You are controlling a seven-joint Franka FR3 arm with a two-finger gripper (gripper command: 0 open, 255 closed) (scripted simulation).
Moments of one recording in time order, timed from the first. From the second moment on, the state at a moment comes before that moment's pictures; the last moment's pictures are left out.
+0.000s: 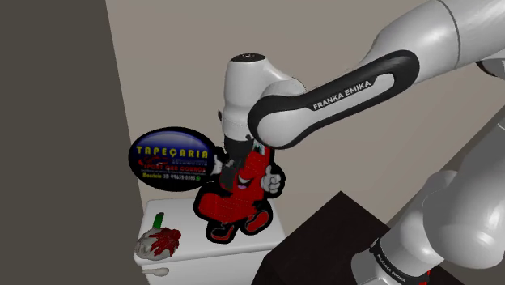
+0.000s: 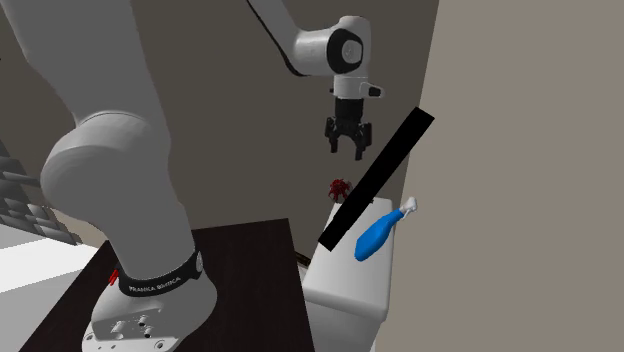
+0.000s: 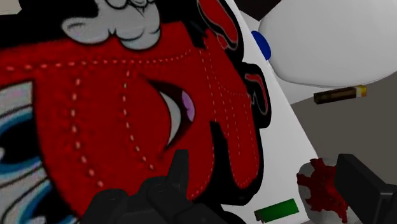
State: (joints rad) arm 0.20 0.02 0.37 -2.27 -0.07 2.22 0.09
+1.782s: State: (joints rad) arm 0.49 0.77 0.32 -1.75 -0.45 2.41 0.25
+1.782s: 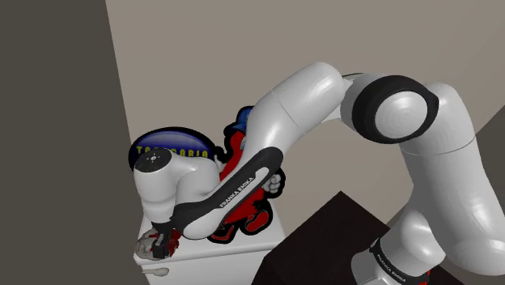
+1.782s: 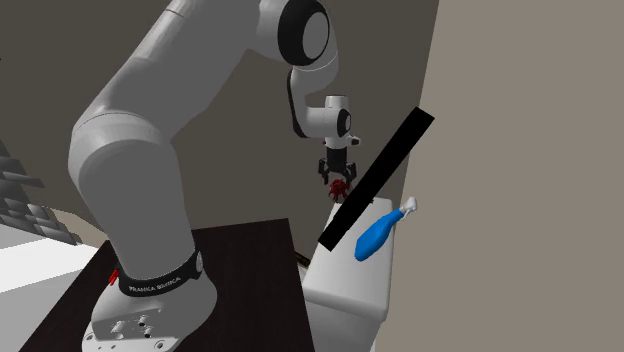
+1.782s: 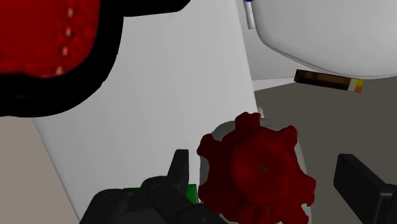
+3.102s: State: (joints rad) arm 0.46 0.68 0.35 -1.78 -0.41 2.35 0.23
